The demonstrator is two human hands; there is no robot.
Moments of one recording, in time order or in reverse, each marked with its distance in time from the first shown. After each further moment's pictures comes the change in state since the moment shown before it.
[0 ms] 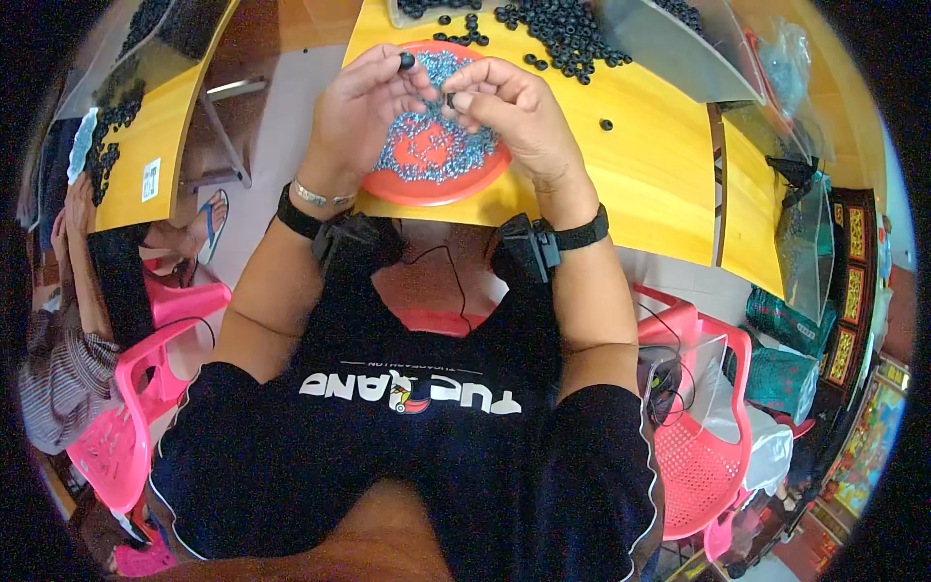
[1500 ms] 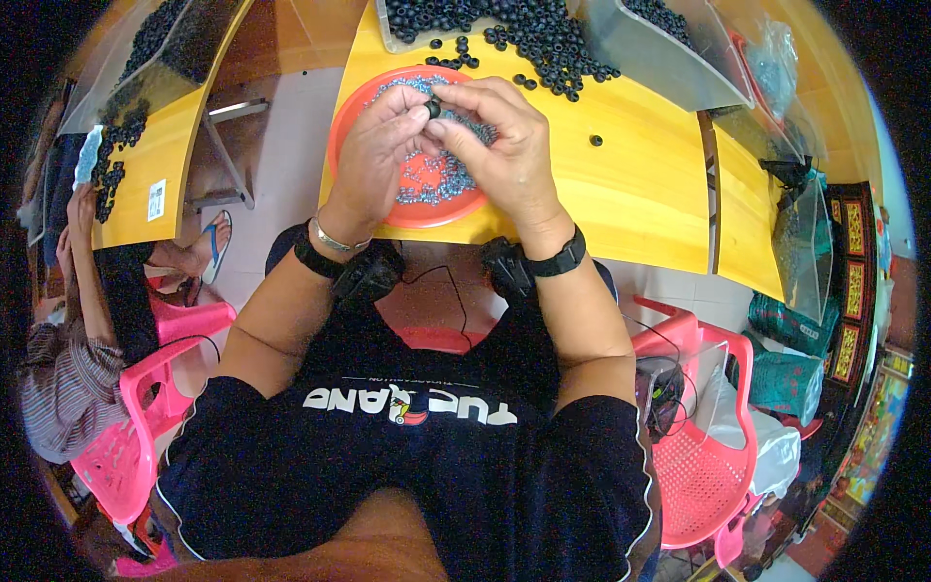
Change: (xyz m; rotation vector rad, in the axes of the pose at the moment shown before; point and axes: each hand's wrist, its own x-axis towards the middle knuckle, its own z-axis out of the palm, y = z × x) left_hand -0.013 -0.014 0.024 0.196 -0.054 0.032; right_hand -0.005 -0.003 0.018 -0.612 0.252 -0.515
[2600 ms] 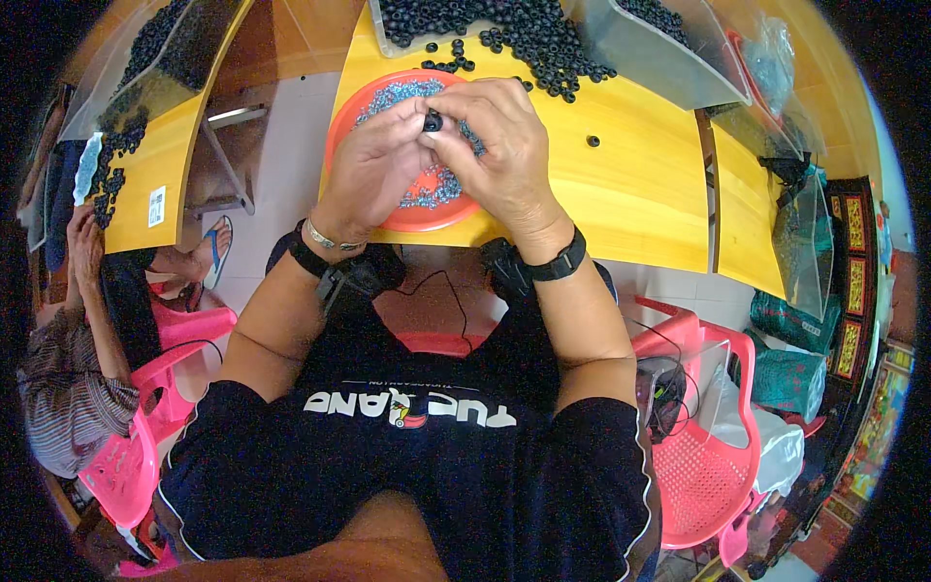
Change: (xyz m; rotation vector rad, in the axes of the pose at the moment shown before) left_hand -0.001 0.010 0.005 -0.371 -0.195 -0.111; right_hand 0.008 0.000 -0.002 -0.362 0.052 -0.328
